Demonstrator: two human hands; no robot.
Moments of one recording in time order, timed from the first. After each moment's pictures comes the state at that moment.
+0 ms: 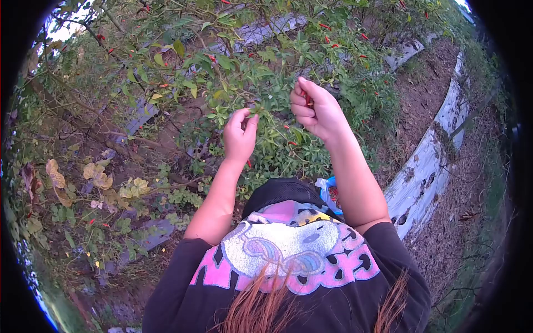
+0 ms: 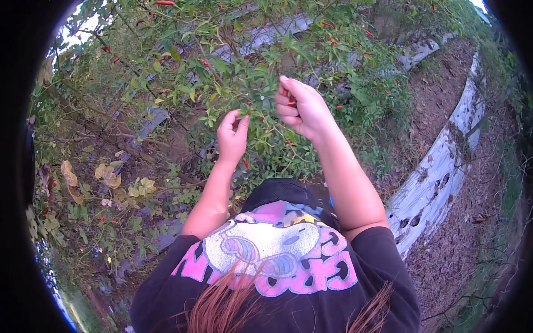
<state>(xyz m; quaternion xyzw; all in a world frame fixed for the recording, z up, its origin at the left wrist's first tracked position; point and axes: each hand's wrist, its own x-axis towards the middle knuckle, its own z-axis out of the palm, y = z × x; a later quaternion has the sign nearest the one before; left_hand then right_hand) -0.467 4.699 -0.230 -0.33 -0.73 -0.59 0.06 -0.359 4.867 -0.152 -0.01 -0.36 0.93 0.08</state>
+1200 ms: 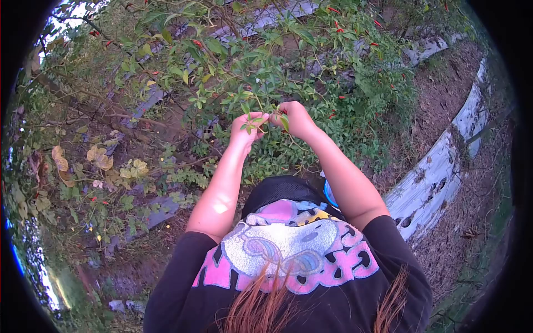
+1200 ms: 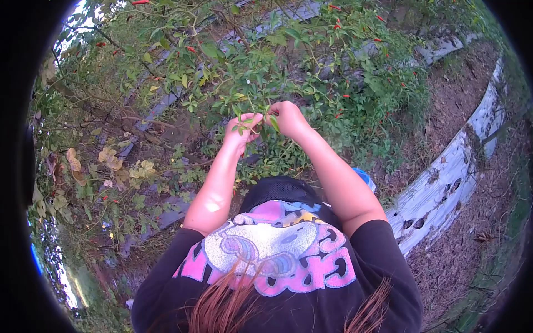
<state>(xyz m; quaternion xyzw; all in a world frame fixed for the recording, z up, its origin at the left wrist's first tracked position) -0.458 4.725 -0.267 -0.03 -0.74 -0.61 -0.28 -0.392 4.880 -0.272 -0.10 -0.84 0.53 0.07</state>
